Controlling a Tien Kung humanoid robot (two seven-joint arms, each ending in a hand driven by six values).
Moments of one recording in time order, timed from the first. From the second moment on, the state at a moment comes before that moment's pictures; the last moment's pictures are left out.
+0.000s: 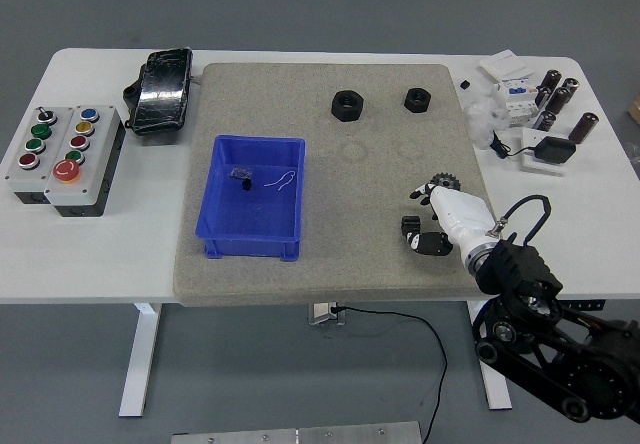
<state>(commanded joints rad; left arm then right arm) -0.03 0.10 -1.64 -0.18 1.59 0.04 0.24 0.38 -0.38 0.65 1.47 -1.94 -0.24 -0.63</state>
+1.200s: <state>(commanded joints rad) -0.03 0.11 -1.63 -0.18 1.57 0.04 0.24 0.42 -0.36 0.58 1.34 -1.91 -0.34 -0.56</state>
